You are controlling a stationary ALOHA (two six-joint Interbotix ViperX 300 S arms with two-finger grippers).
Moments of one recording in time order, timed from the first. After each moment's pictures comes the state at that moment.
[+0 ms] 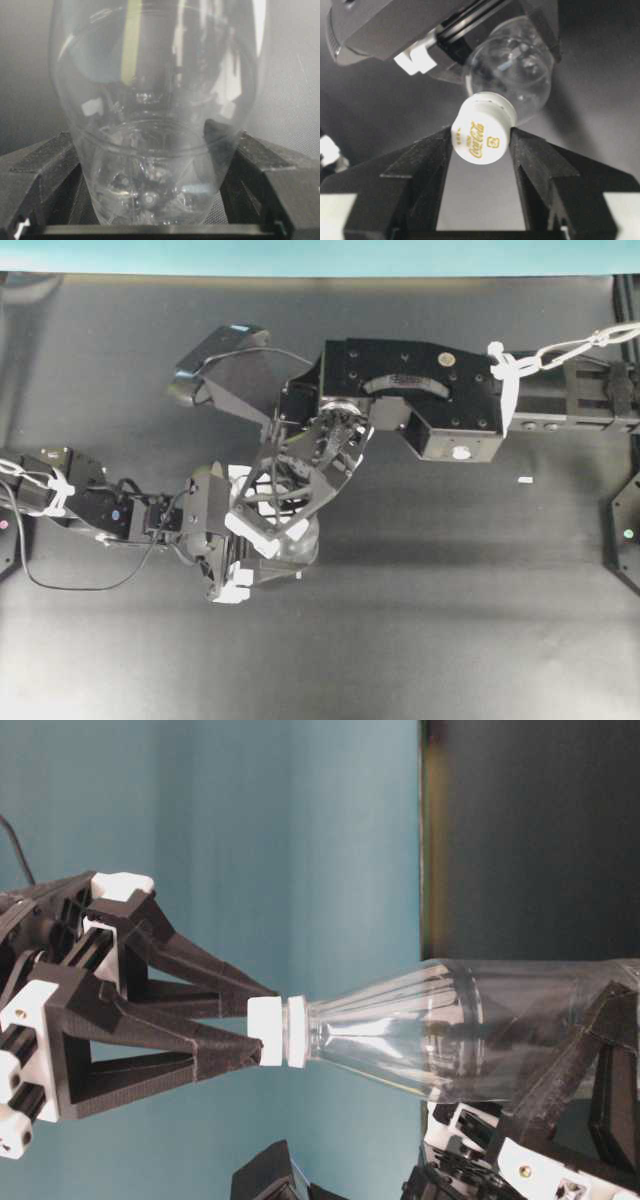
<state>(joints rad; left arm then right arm) -0.04 0.27 0.89 0.04 -0.83 -0.06 0.03 0.32 -0.36 0.18 1.34 0.50</state>
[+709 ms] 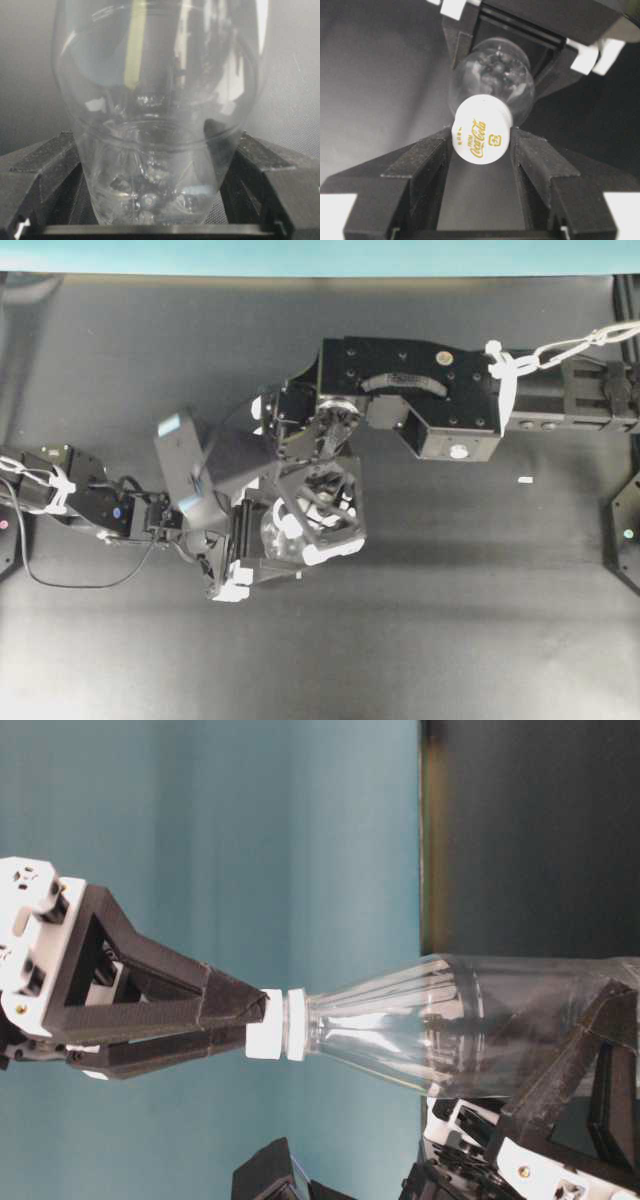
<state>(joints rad) -0.03 0.27 0.89 0.04 -0.81 -0.06 0.03 0.32 -0.37 0.18 1.40 -0.45</state>
